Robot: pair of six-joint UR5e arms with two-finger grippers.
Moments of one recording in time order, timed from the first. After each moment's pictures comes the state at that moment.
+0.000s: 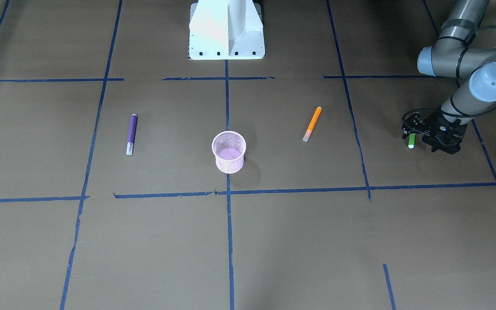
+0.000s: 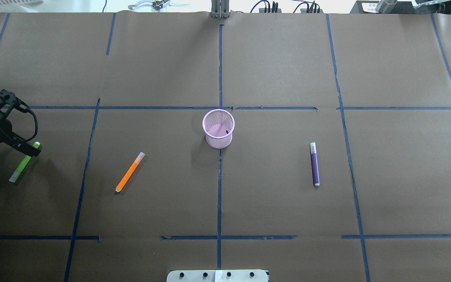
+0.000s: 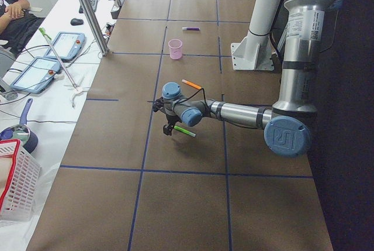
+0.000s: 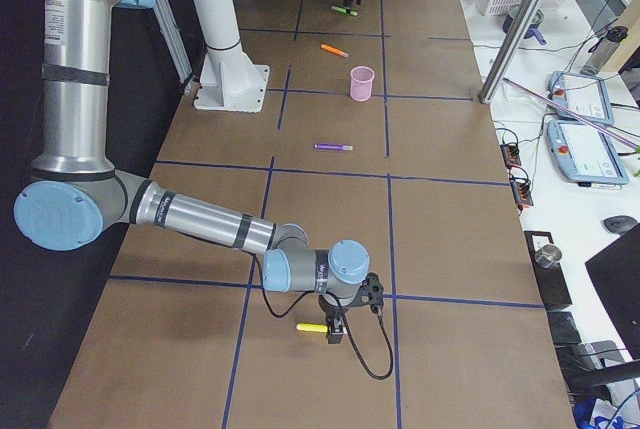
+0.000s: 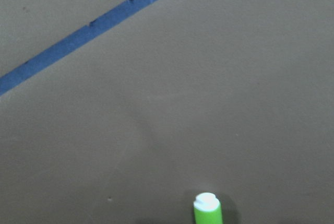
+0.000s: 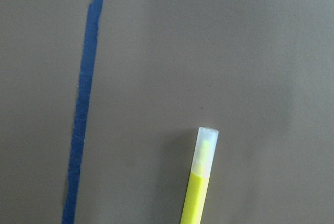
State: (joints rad) left arm -0.93 -1.59 -1.58 -2.11 -2.16 -0.28; right arm 1.42 -1.67 1.37 -1.27 2.26 -0.04
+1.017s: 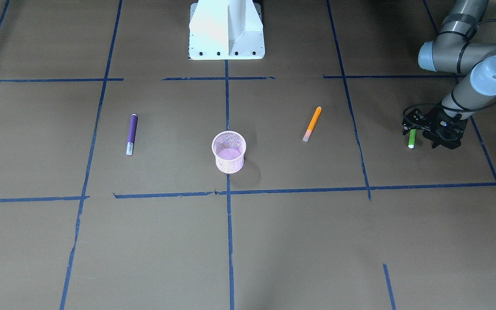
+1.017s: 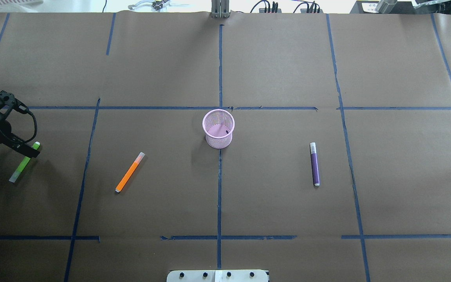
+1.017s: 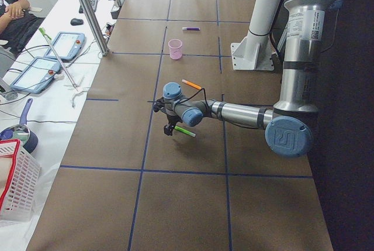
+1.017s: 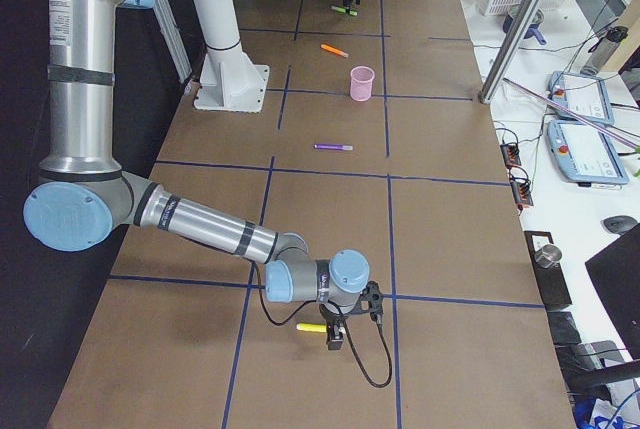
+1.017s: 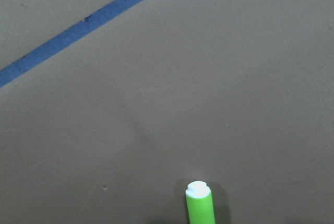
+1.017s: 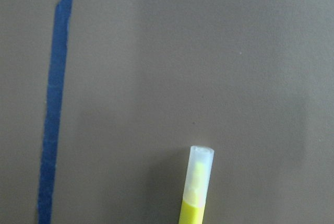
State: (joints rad) left arm -0.92 -1.59 -1.58 -2.10 -2.16 -0.28; right arm 1.38 -1.64 1.24 -1.11 2.26 0.06
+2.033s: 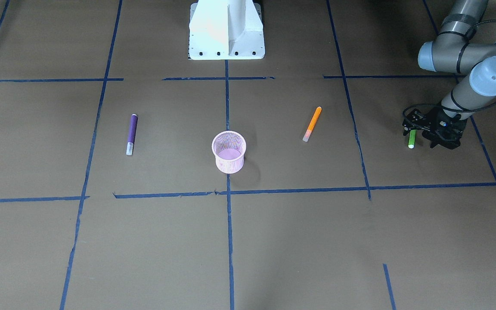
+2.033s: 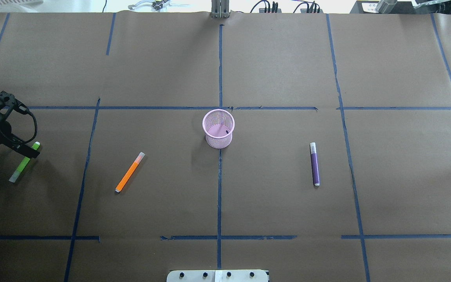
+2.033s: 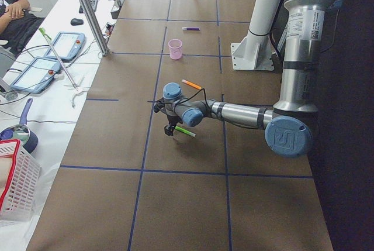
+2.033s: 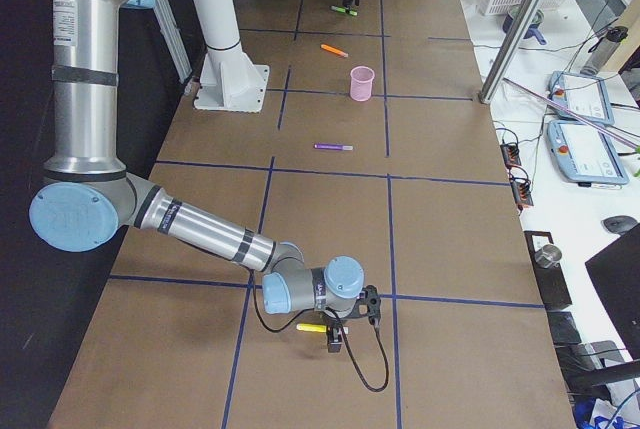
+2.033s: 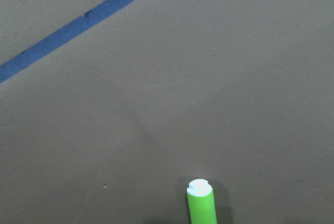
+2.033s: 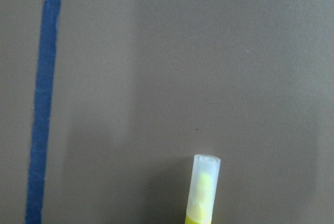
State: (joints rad) left arm -0.92 -1.59 -1.58 -2.10 -2.16 -0.28; right arm 1.36 -1.64 1.20 -1.03 2.27 0.11
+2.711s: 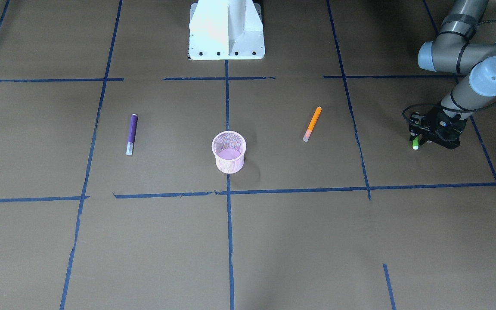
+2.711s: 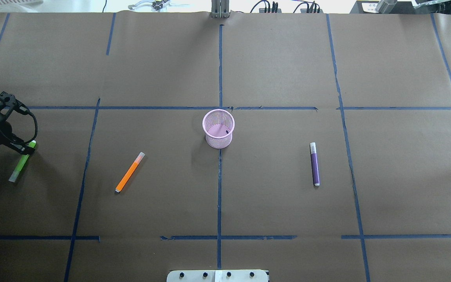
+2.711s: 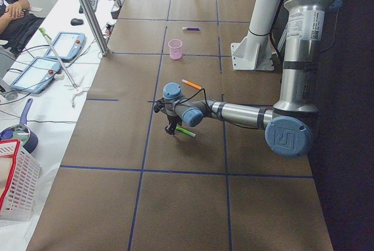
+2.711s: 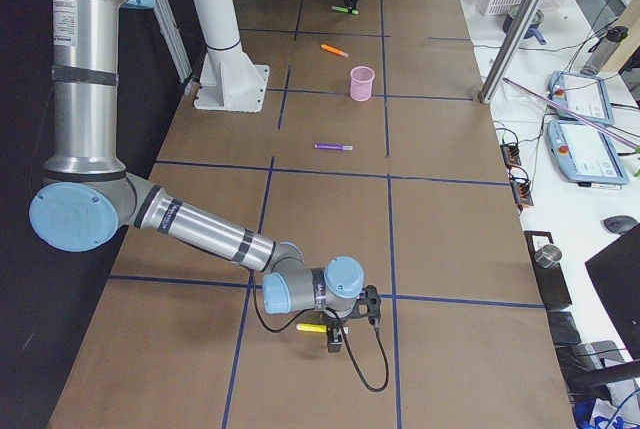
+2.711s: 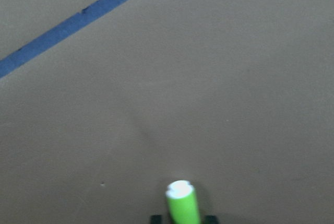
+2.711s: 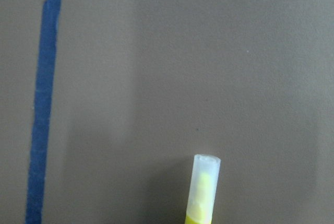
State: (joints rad) left arm -0.92 -1.59 -1.58 -2.10 -2.17 -0.28; right arm 1.36 -1.64 1.20 -1.03 2.27 0.11
